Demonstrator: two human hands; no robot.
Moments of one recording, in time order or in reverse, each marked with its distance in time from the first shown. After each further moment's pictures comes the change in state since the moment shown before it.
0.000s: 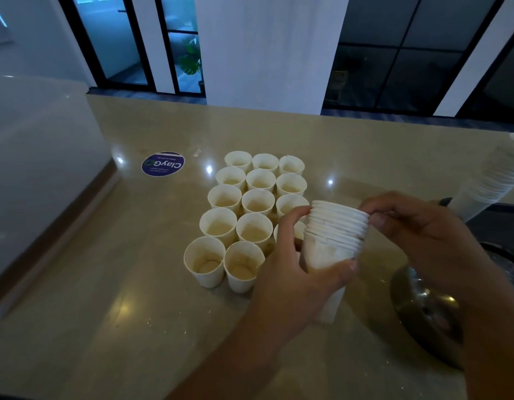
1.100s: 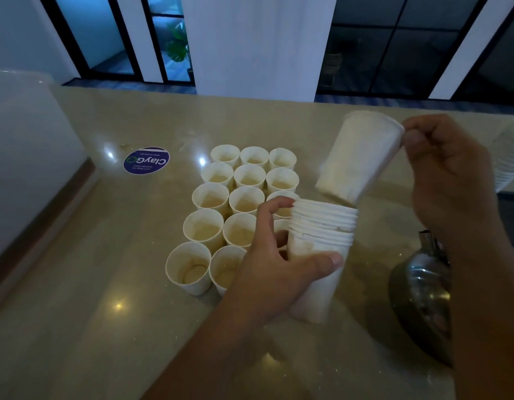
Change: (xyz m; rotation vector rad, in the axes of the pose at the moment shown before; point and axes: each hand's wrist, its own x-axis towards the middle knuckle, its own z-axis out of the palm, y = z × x) left_hand 0.033 0.000 -0.013 -0.077 -0.100 -0.081; right_hand 0.054 0.010 -0.013 -0.099 0.455 0.015
